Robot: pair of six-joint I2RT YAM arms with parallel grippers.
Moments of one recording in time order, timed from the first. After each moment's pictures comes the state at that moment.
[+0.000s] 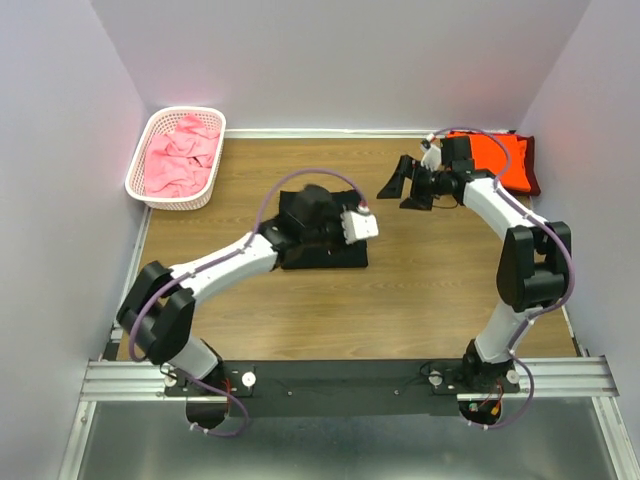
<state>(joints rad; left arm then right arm) -0.71 1.49 1.08 -0.08 0.36 0.62 0.15 1.79 1.37 -0.39 -0.61 0.40</state>
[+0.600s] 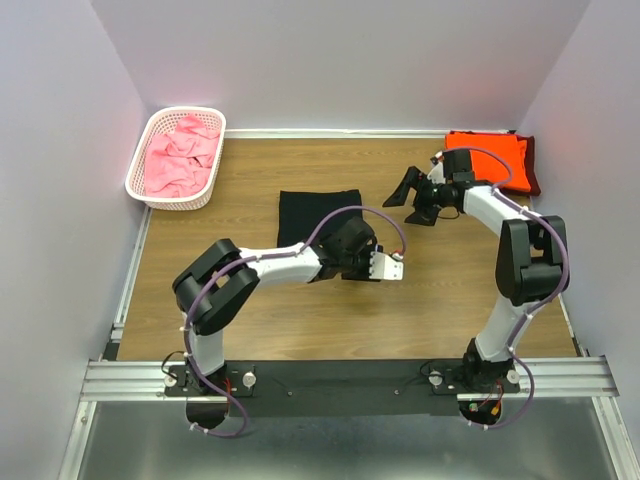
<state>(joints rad) -0.93 1.82 1.10 -0.08 0.17 0.80 0.10 1.83 1.24 -0.33 -0.54 0.55</state>
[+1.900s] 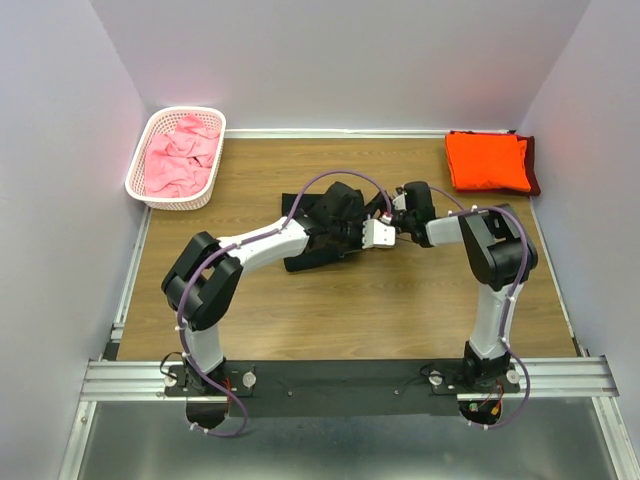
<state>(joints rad) -0.78 1.80 1.26 -0.21 0.49 0.77 0.29 2.01 0.97 0.40 -0.67 1.14</state>
